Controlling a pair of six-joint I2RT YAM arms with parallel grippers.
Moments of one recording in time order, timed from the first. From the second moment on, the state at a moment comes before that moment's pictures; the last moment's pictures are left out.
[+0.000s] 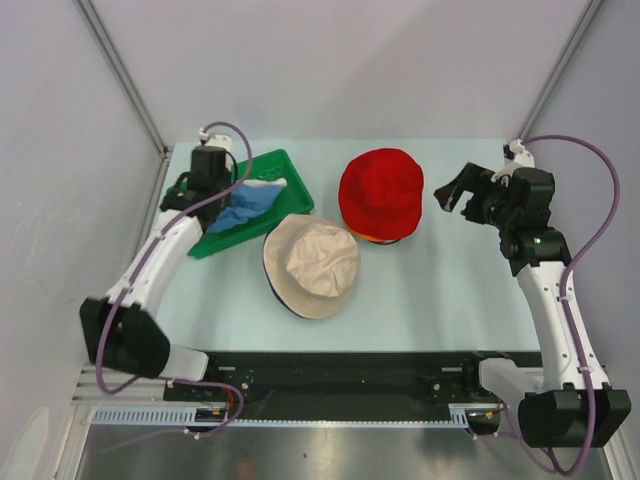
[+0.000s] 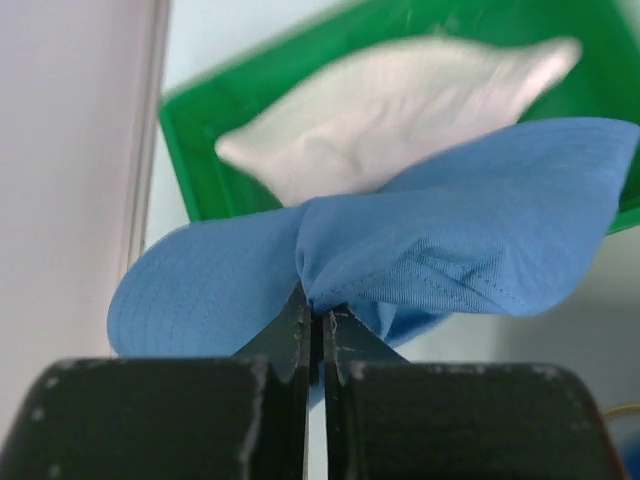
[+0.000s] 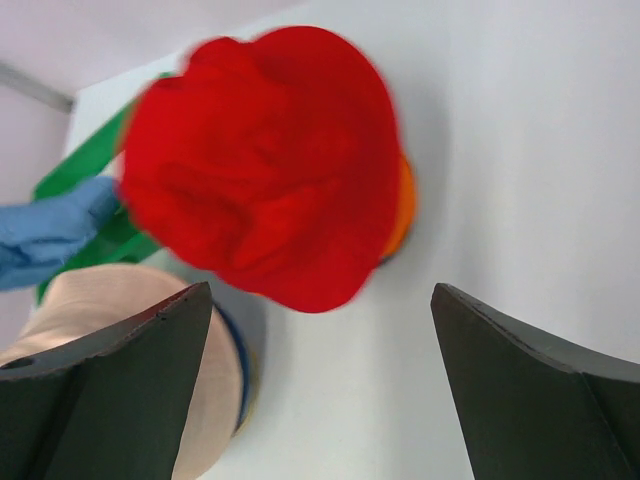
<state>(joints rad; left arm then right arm) -0.21 1.44 1.26 -0.53 -0.40 0.00 -0.01 1.04 1.09 -0.45 -0.26 0.40</state>
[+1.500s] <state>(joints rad) -0.20 1.11 1.51 -0.44 0.84 -0.50 0.37 0.94 1.08 0.18 -0.79 0.30</state>
